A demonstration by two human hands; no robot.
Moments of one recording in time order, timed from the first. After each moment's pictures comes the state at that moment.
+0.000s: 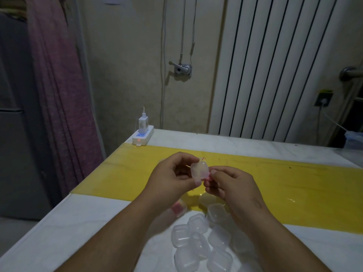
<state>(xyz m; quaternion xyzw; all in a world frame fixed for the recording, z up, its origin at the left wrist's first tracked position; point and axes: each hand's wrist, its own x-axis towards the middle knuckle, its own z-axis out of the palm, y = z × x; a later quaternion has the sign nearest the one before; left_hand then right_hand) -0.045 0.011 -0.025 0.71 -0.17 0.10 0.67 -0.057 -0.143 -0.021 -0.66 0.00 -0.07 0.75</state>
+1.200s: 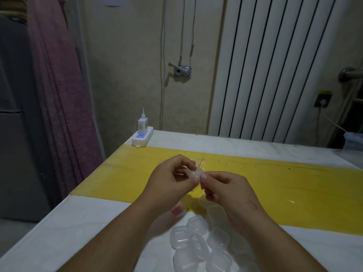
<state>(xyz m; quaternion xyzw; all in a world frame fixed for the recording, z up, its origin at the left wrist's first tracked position) -0.037 0.013 -0.035 0.74 -0.17 0.14 0.64 -0.055 -0.145 -0.030 -0.72 -0.05 -0.05 0.69</state>
